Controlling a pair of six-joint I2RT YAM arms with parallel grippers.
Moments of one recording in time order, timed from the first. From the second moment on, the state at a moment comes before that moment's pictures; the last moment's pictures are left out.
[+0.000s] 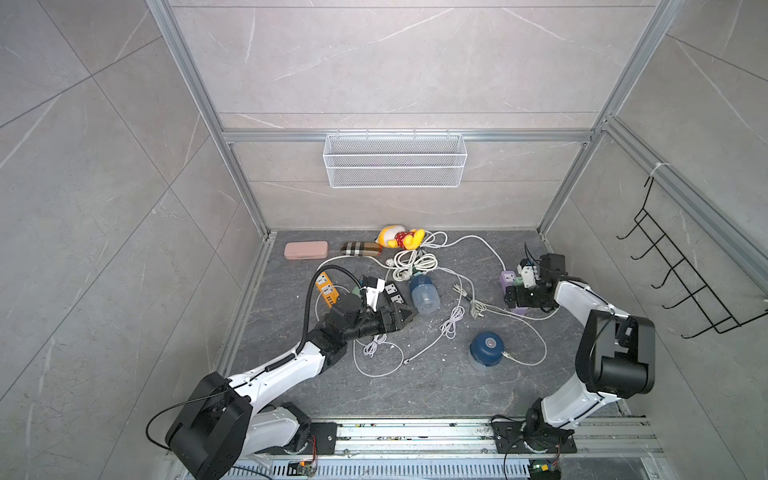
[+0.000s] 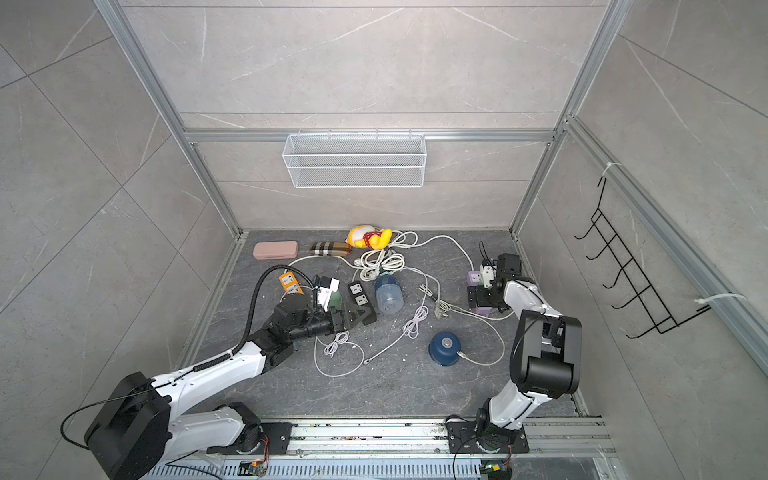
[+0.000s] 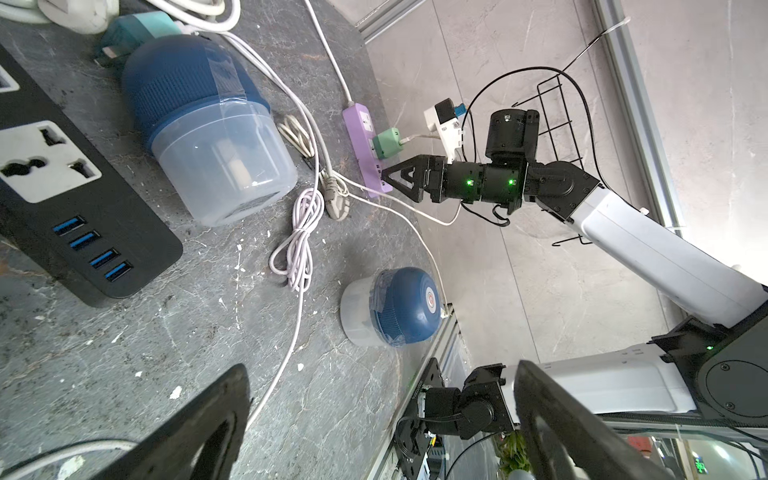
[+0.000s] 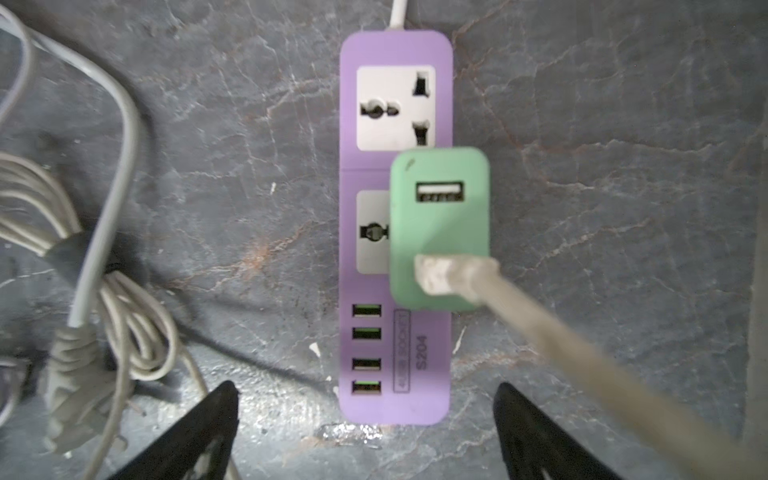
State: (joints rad) left arm -0.66 1.20 0.58 0.32 0.51 -0.90; right arm -0.21 1.65 1.07 -0.53 -0.16 -0.24
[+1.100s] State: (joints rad) left arm -0.66 1.09 0.66 -0.14 0.25 -0.77; right arm -0.11 1.62 1.20 -0.52 -0.59 0.19
